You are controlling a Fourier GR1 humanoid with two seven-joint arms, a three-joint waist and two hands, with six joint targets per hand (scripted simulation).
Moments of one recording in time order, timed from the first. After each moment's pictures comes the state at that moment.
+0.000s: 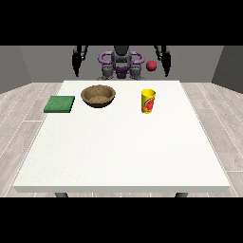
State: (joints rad) left arm 0.03 0.10 0.02 -1.57 -0.03 -0.01 0.02; right arm -0.01 -0.11 -0.01 -1.53 0.00 0.02 0.02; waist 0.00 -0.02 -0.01
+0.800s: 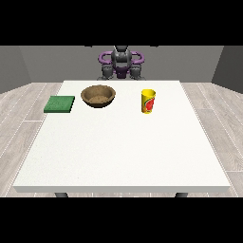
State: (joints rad) left arm -0.05 0.02 0.02 -1.81 0.22 0.01 0.34; right arm -0.11 -0.01 0.30 -1.76 -0.05 -0.29 0.35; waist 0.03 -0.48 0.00
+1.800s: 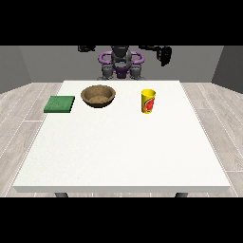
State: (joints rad) left arm -0.45 0.20 0.23 -1.57 0.16 -0.03 -0.03; right arm -0.49 -0.06 0.29 -1.82 0.00 -0.28 0.28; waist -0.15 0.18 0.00
